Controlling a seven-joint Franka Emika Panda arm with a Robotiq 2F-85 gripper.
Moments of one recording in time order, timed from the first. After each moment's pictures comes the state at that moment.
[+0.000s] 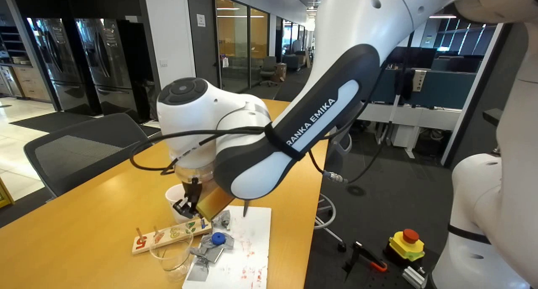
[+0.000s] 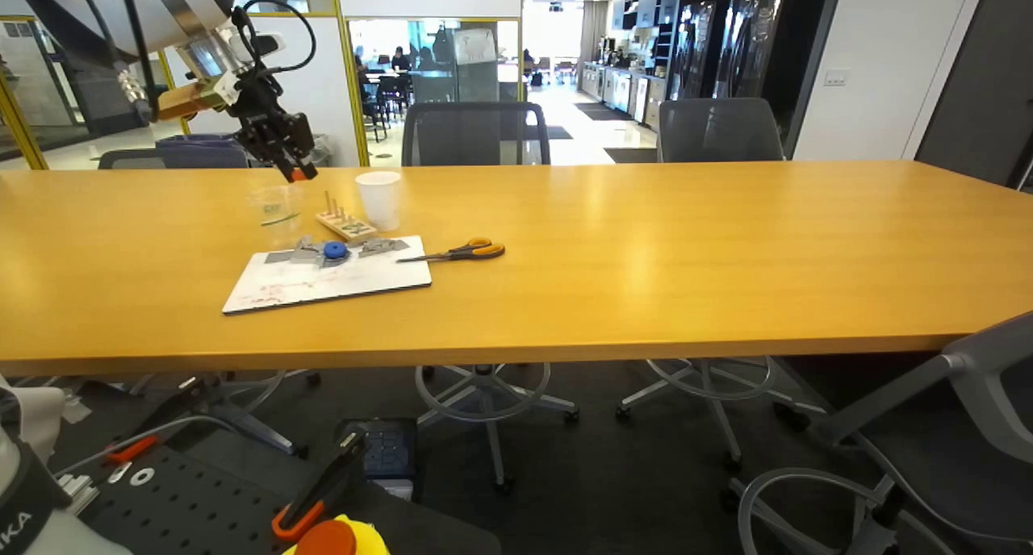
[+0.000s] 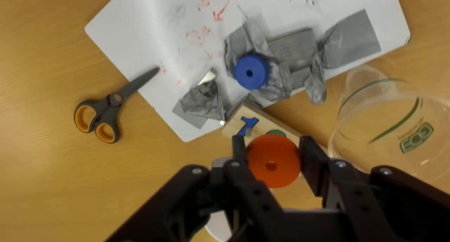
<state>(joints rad) 0.43 0.09 0.08 -2.28 -0.57 2.47 0.84</state>
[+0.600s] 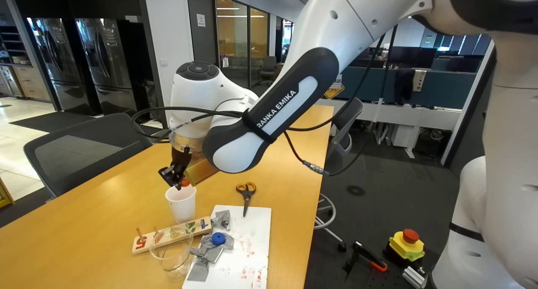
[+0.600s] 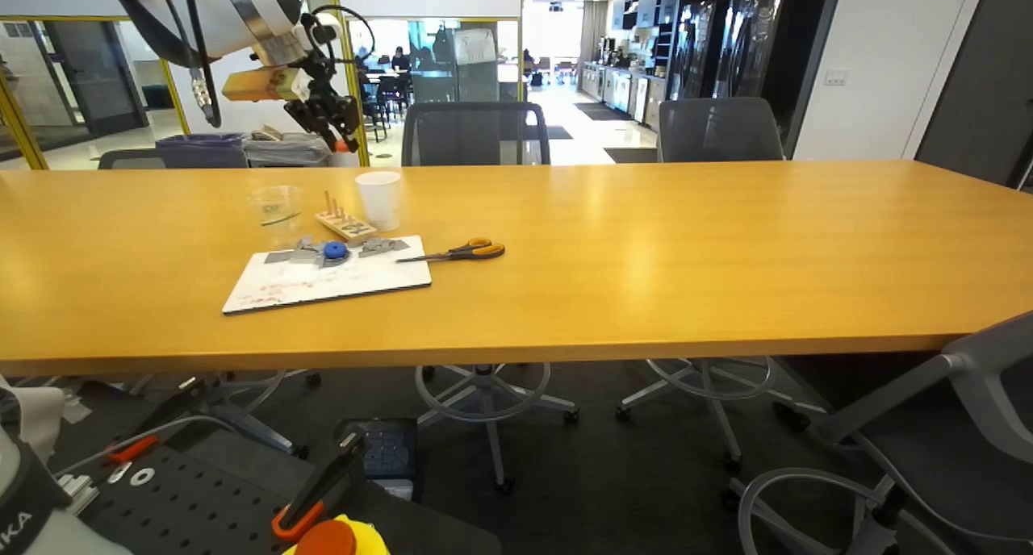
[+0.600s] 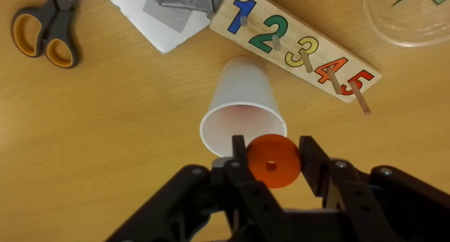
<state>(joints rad) 0.28 0.20 0.10 -2.14 -0.53 2.71 0.72</state>
